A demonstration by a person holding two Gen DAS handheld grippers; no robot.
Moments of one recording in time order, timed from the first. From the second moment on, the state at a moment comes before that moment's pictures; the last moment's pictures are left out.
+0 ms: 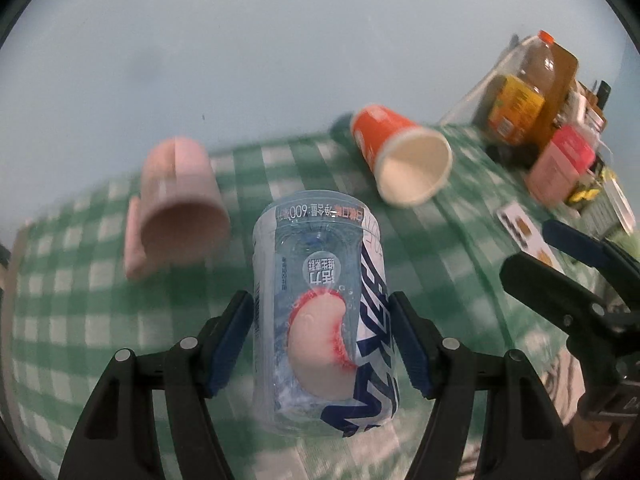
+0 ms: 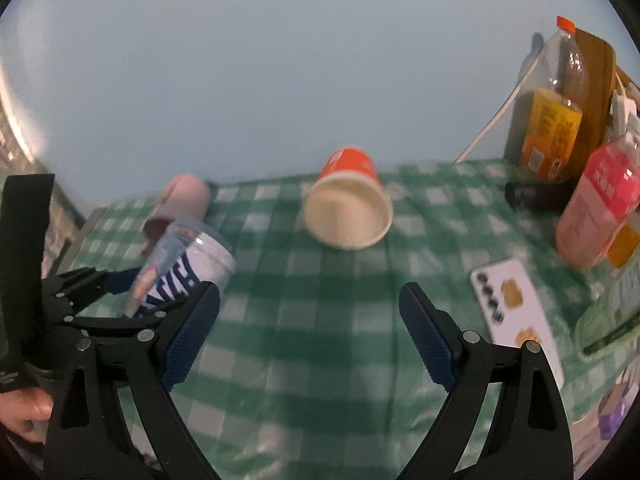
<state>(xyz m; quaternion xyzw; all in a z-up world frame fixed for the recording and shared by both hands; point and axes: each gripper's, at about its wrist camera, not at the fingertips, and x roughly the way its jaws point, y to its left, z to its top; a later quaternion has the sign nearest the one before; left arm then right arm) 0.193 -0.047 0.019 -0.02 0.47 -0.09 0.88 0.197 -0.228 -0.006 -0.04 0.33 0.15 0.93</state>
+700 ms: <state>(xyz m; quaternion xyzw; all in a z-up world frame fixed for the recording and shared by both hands) 0.171 -0.056 0.009 0.00 0.47 -0.09 0.88 0.186 -0.225 -0.025 -0.04 0.34 0.16 0.93</state>
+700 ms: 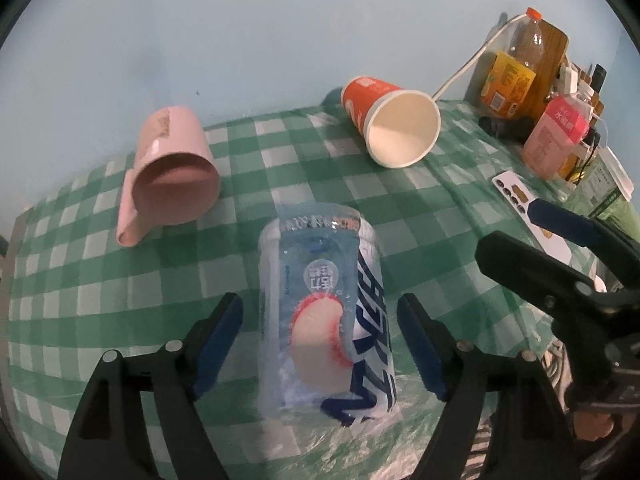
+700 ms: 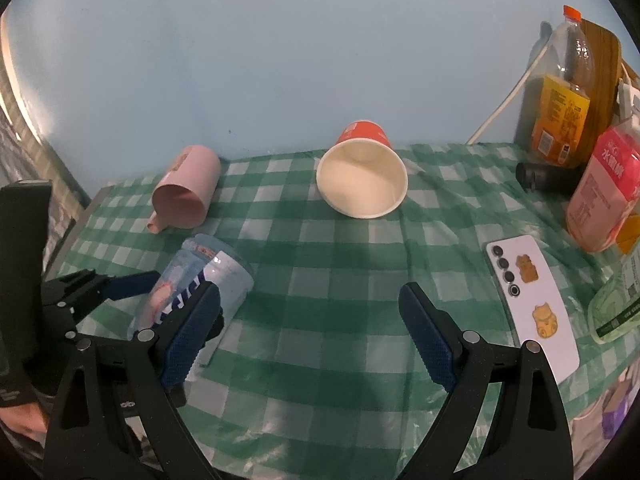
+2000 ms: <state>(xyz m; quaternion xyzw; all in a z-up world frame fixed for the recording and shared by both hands) 0.171 0.061 -0.010 -0.07 0.46 -0.03 0.88 0.258 -0.144 -0.066 -0.01 0.51 0.16 0.85</state>
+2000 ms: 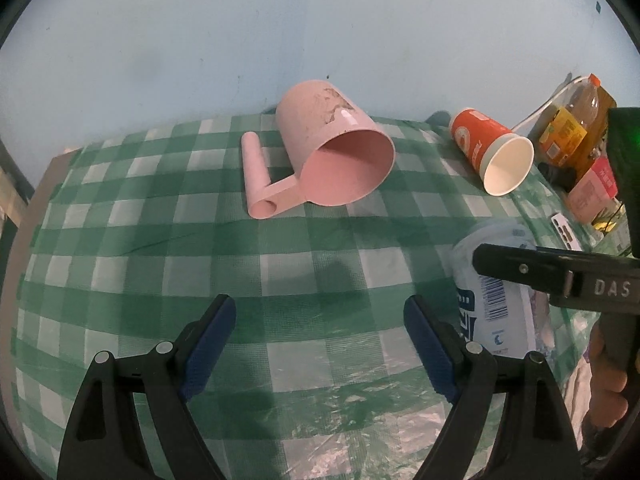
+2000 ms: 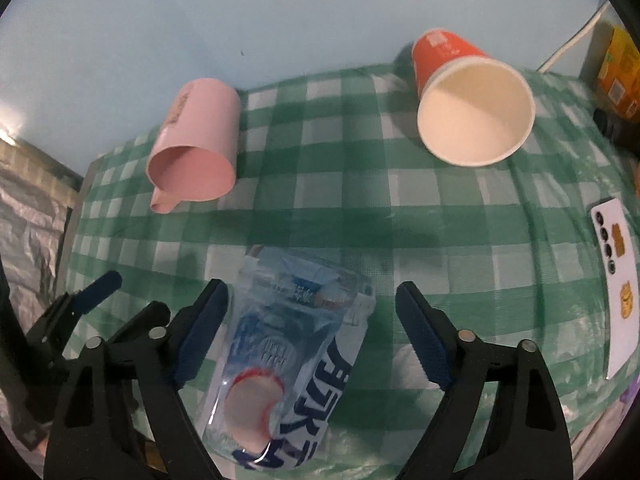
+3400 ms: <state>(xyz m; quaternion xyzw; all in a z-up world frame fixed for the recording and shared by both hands) 0.133 0.031 0.001 -0.01 0.41 -0.04 0.91 0.181 -0.116 -0.028 -0.22 0.30 0.14 0.92</state>
